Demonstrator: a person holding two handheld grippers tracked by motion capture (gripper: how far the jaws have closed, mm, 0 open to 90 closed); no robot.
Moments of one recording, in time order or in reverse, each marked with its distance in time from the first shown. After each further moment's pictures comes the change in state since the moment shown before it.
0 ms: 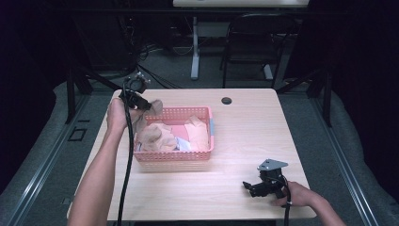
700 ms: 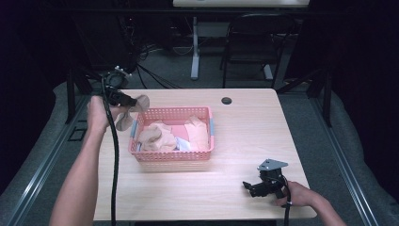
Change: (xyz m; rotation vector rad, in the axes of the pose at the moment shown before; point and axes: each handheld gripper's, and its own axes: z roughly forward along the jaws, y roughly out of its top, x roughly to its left) left arm 0.026 -0.020 -0.048 -0.047 0.017 -0.064; right arm 0.000 0.000 0.000 0.000 0.001 0.000
